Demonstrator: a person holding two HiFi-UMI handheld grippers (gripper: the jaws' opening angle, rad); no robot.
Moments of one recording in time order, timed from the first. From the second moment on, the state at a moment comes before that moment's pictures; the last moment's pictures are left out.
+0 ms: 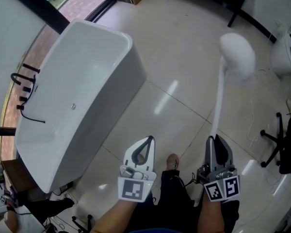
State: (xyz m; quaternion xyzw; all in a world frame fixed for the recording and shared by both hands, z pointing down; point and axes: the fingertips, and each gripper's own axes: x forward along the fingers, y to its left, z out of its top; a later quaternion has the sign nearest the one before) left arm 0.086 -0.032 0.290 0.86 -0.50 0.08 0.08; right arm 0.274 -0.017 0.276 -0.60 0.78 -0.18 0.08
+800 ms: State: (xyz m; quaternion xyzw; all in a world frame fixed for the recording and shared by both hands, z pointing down) left arm -0.201 0.006 0.381 0.79 -0.58 0.12 0.13; right arm -0.021 -0.065 0.377 -0.51 0.77 -0.31 0.22
